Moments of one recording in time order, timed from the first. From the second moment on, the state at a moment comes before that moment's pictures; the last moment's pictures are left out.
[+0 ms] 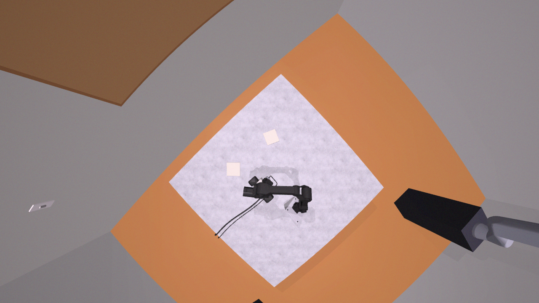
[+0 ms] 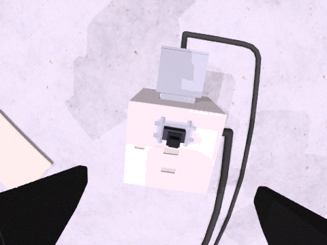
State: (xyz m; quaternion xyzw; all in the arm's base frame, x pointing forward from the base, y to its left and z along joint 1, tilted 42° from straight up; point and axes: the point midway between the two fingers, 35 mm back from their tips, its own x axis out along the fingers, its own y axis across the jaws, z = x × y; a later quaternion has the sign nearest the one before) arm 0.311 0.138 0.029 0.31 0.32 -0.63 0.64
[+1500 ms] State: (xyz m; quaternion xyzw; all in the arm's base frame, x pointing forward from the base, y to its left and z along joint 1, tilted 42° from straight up) arm 0.313 0.112 0.015 0.30 0.29 -0.64 0.64
